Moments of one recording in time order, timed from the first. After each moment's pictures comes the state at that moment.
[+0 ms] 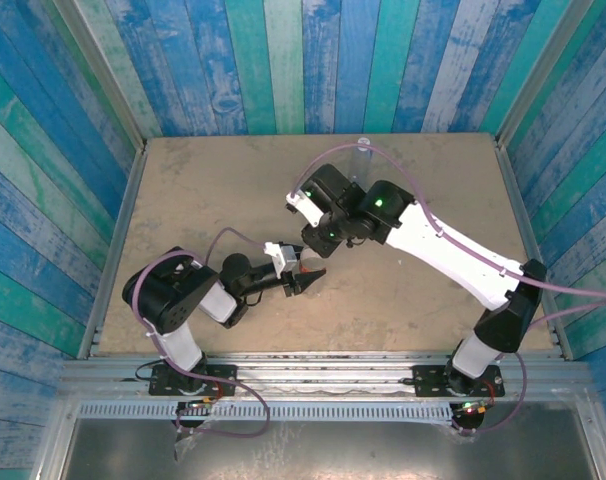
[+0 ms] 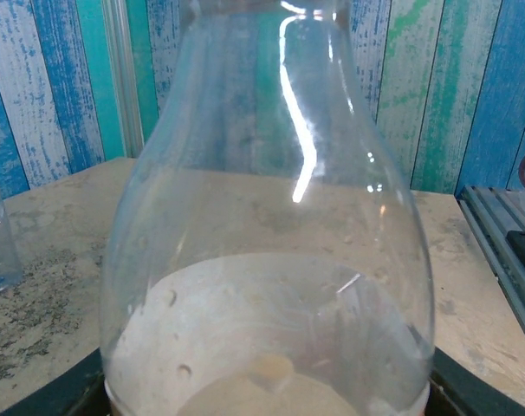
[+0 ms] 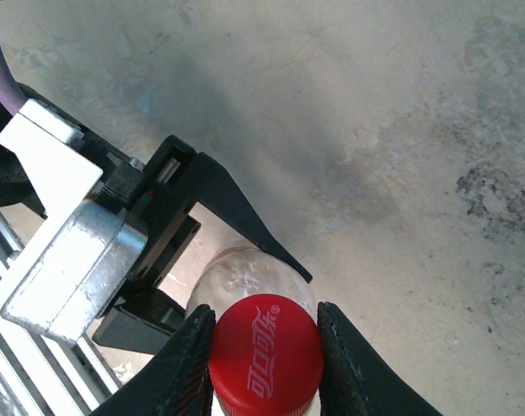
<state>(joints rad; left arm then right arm) -0.60 1.73 0.26 1.54 0.65 -0.03 0.94 1.63 1.72 -1.08 0.05 0.03</state>
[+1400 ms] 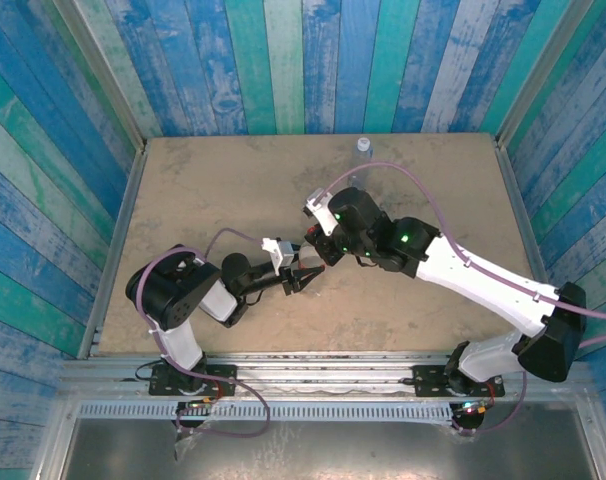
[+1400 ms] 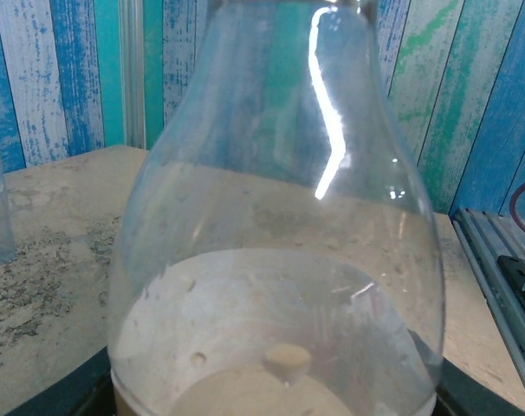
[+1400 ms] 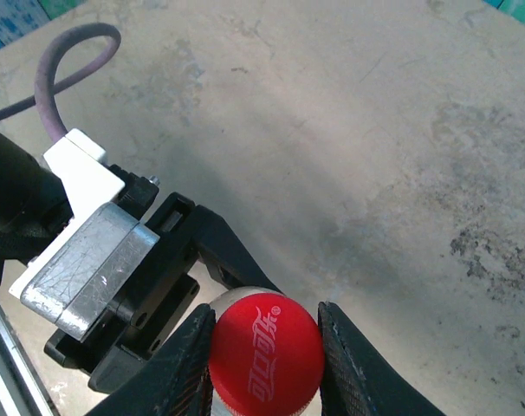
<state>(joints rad) -0.59 1.76 0.26 1.58 0.65 -0.14 0.95 1.39 1.28 -0.58 0.08 0.09</state>
